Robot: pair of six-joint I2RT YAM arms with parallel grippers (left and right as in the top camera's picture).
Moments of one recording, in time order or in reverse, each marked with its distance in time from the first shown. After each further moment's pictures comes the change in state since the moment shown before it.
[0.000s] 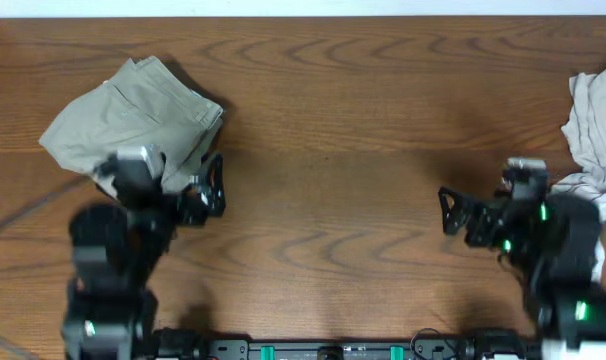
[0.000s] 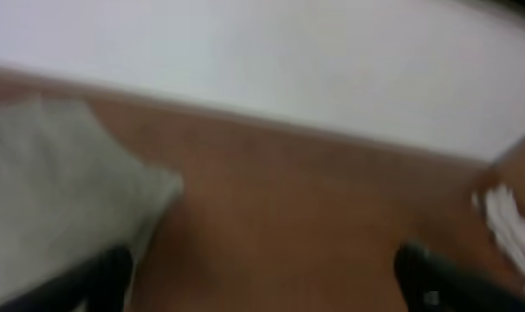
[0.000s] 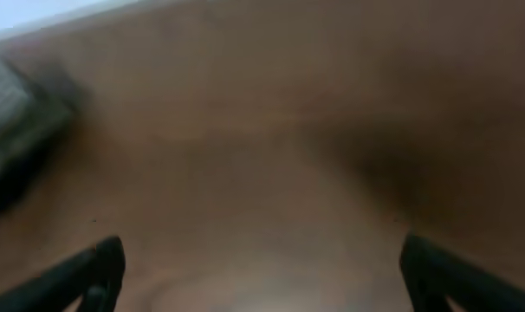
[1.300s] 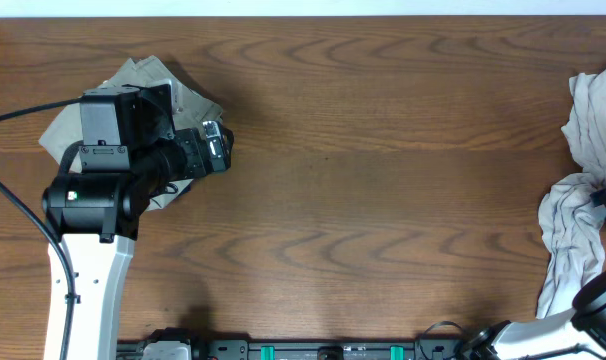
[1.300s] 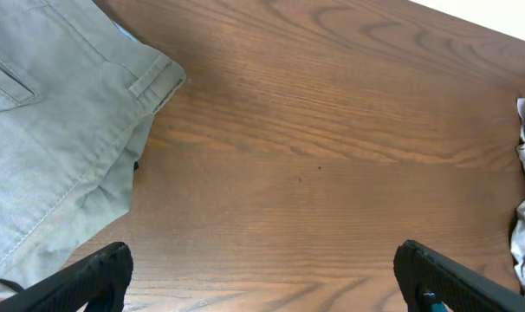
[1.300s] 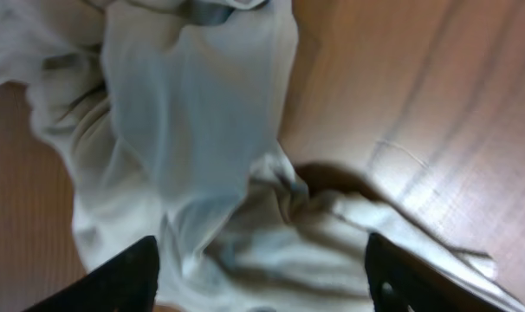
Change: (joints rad) left arm 0.000 0.499 0.476 -0.496 0.053 0.056; right arm -0.813 1.027 0.395 -0.019 0.260 0.240
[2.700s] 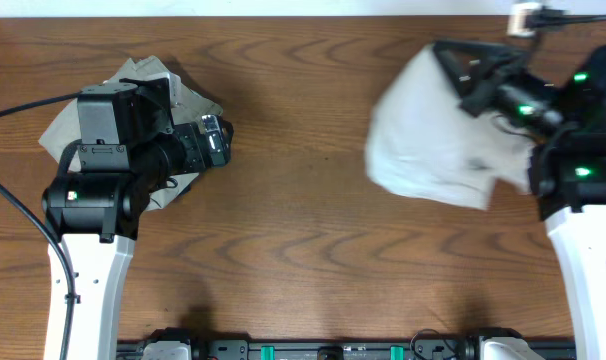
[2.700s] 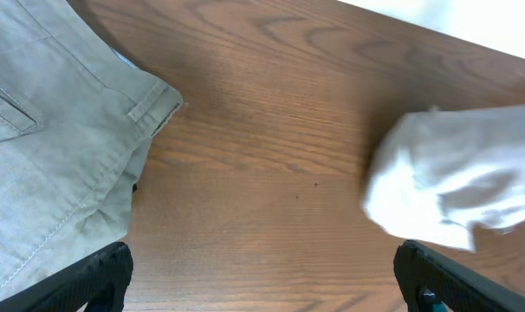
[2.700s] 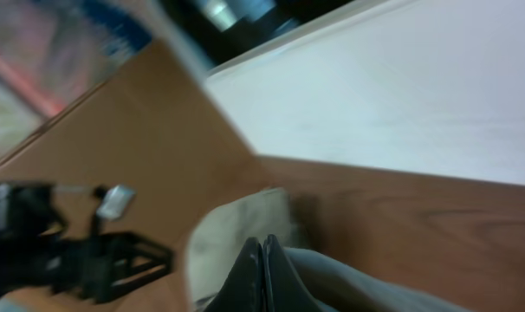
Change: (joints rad) left arm 0.000 0.000 0.001 0.052 0.000 0.000; right arm 0.875 -0.512 0.005 0.797 -0.897 0.138
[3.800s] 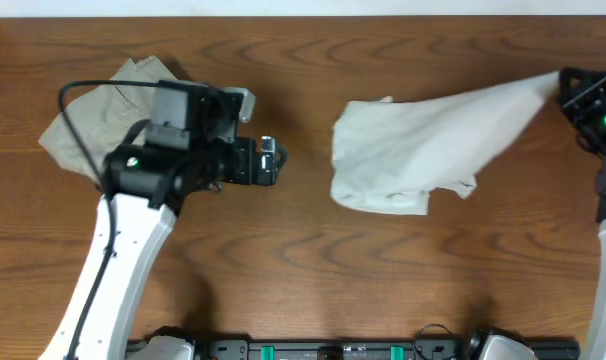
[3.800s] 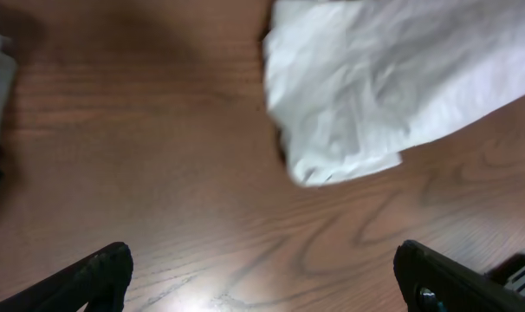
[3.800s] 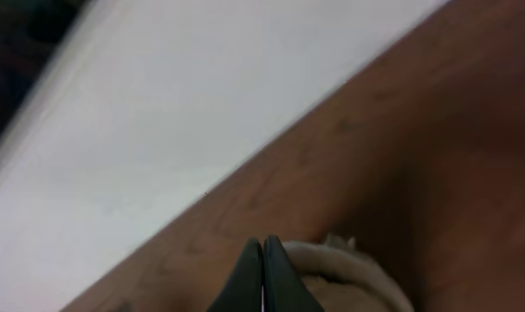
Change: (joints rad) left arm -0.214 0.142 0.000 -0.052 0.069 0.094; right arm -0.452 -0.005 0.000 -0.423 0.453 0.014
